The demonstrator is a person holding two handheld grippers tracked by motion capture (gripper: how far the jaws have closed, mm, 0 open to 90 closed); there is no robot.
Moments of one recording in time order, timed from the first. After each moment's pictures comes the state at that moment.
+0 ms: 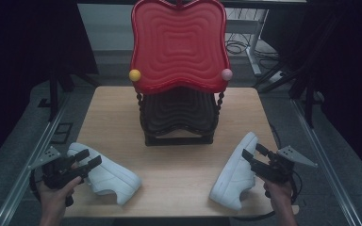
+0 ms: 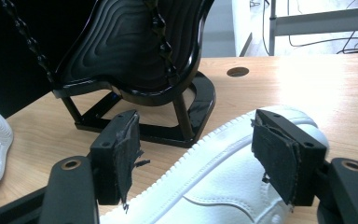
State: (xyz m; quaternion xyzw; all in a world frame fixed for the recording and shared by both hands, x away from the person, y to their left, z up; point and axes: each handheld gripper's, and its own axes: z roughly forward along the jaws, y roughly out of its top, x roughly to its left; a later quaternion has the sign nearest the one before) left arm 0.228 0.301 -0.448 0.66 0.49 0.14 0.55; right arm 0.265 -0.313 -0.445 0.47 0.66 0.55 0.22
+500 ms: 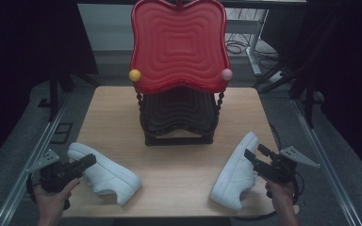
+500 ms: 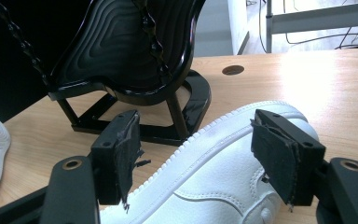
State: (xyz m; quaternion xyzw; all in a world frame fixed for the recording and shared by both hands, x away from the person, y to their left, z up) left arm 0.210 0.305 -0.448 0.68 0.49 0.15 0.52; right arm 0.266 -0.318 -0.449 0.48 0.65 0.55 0.22
